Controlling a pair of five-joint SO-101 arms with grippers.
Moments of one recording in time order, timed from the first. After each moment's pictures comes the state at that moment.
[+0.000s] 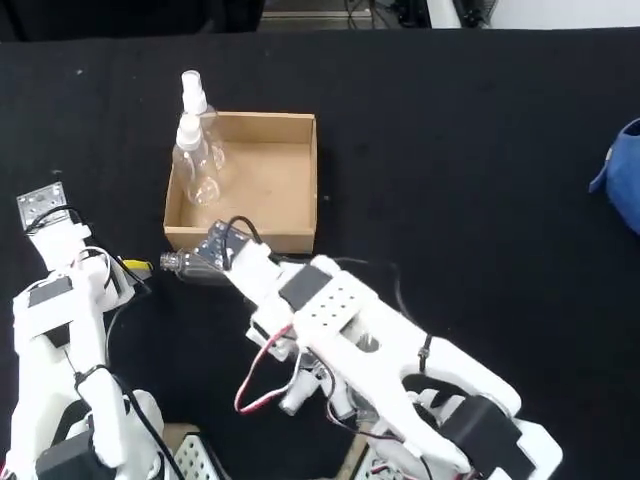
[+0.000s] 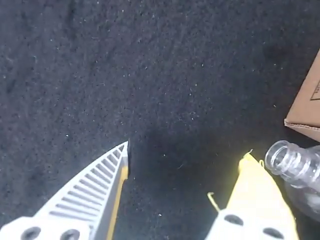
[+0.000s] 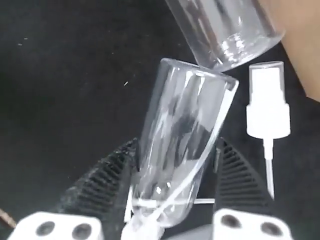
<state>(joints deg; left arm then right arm) -31.6 -31.9 63.9 36.2 -4.7 -45.1 -18.0 46.7 60.2 8.1</state>
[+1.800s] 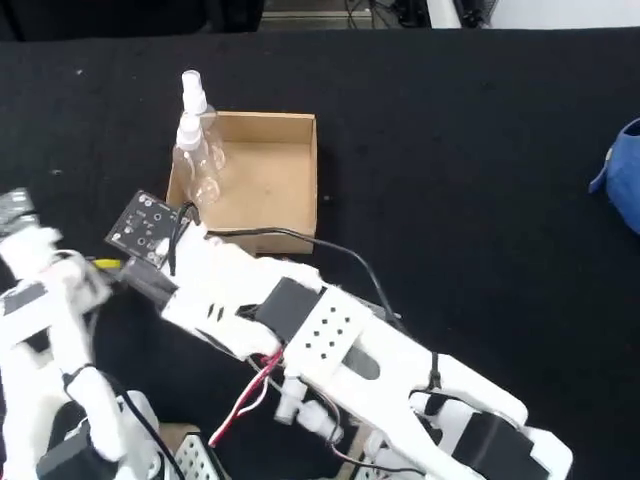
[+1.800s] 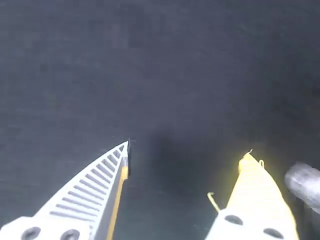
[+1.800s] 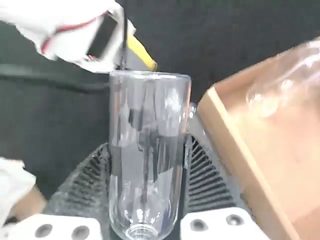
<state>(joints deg) -41.0 -31.8 60.5 37.5 -5.2 -56.1 -23.3 31.2 47.7 6.3</state>
